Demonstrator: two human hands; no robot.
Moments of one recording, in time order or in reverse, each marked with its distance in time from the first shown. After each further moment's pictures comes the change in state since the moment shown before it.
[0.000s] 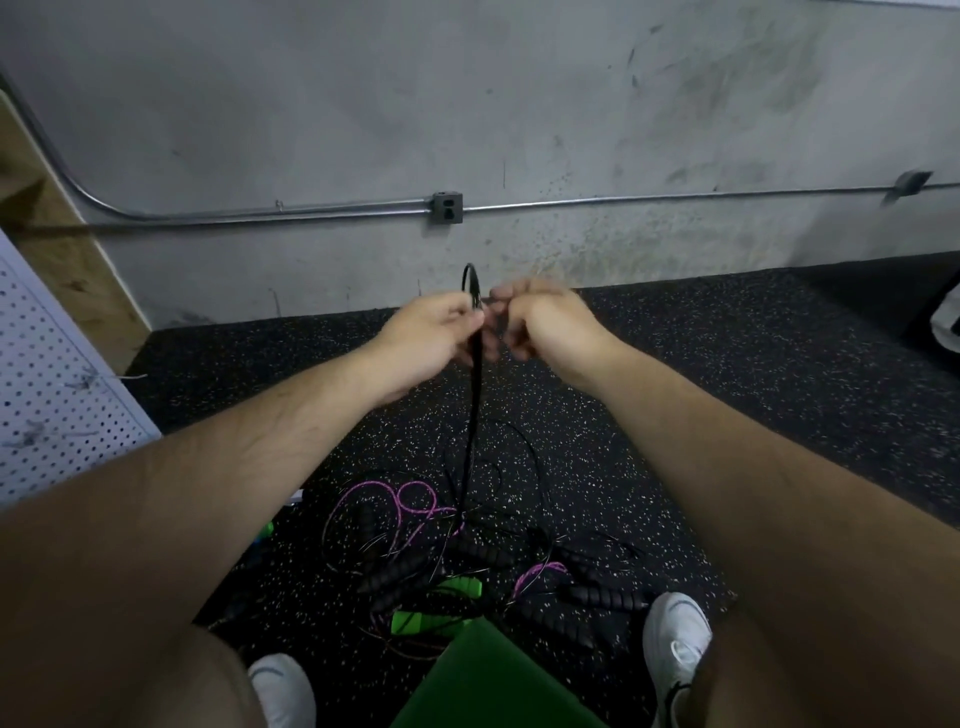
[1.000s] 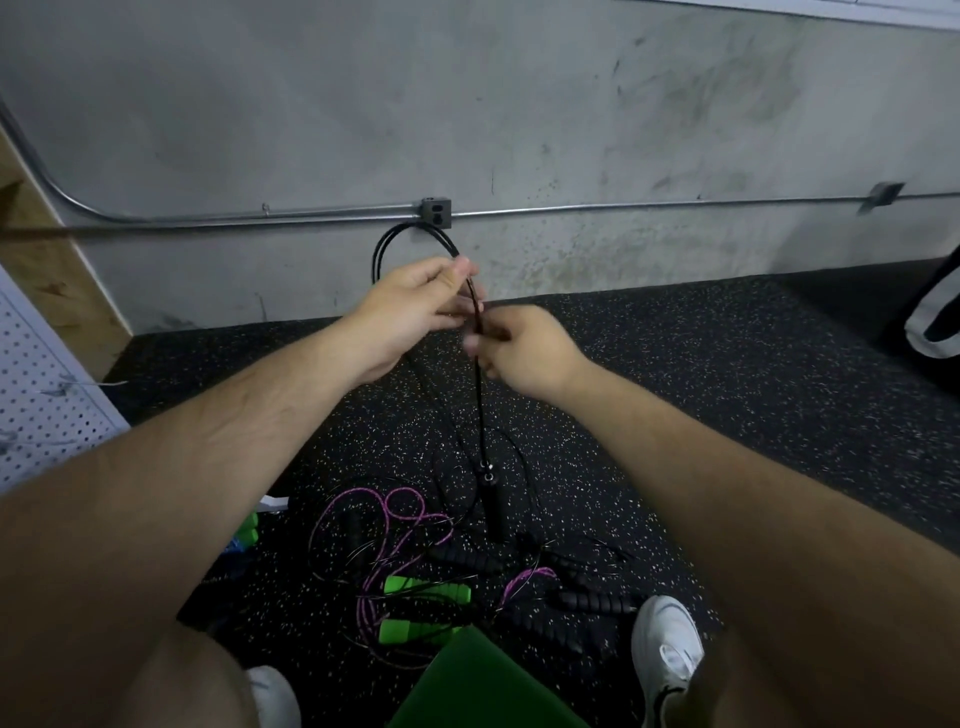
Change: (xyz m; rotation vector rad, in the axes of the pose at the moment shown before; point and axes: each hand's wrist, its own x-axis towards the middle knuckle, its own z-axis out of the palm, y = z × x) left_hand 0.005 0.020 -0.014 -0.188 0.022 0.094; right_hand -0.017 0.003 0.010 -0.631 0.038 -0.180
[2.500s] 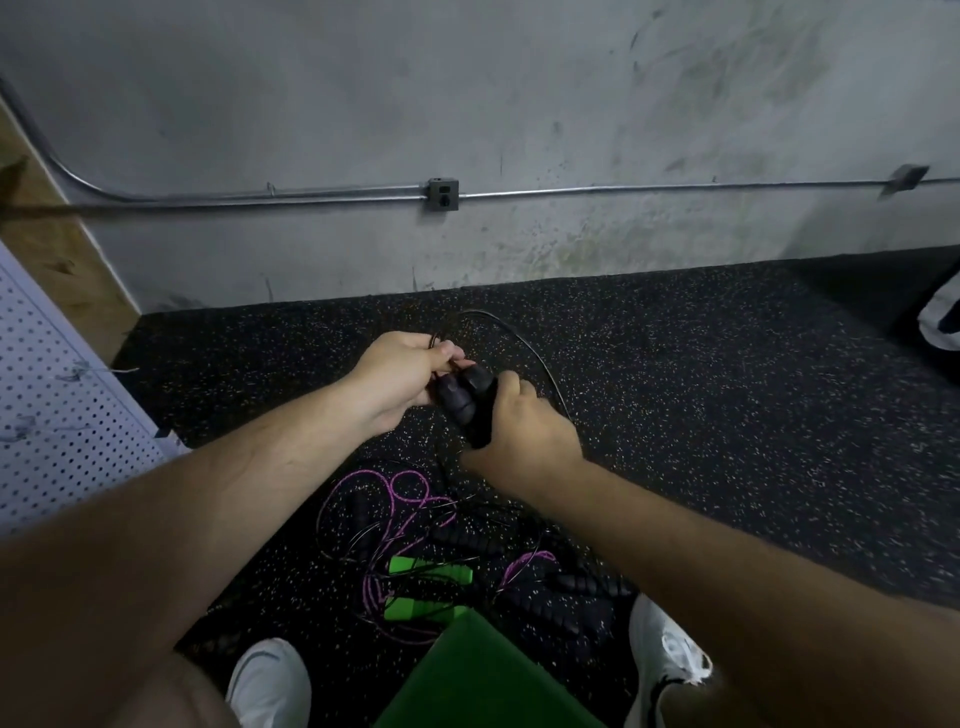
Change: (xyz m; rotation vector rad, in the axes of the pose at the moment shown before) left_hand -0.027 -0.029 0.011 -0.063 0.186 -0.412; right_hand -0.057 0.006 0.049 -0.522 -0.012 0.192
